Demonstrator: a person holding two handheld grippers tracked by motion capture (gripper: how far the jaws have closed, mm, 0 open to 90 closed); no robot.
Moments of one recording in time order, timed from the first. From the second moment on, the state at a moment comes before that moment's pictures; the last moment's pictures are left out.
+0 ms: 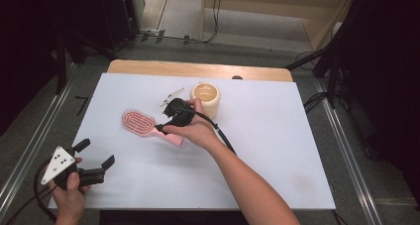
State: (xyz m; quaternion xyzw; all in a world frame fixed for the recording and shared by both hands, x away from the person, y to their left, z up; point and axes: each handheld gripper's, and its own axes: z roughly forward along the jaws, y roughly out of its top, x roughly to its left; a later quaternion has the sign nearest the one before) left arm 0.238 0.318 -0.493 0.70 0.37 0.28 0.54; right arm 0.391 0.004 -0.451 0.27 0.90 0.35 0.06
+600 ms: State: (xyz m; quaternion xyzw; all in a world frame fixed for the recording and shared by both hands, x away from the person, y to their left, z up) left arm 0.238 0.318 -0.493 0.70 0.37 0.28 0.54; right arm 0.402 0.027 -0.467 0.29 0.92 0.28 0.01
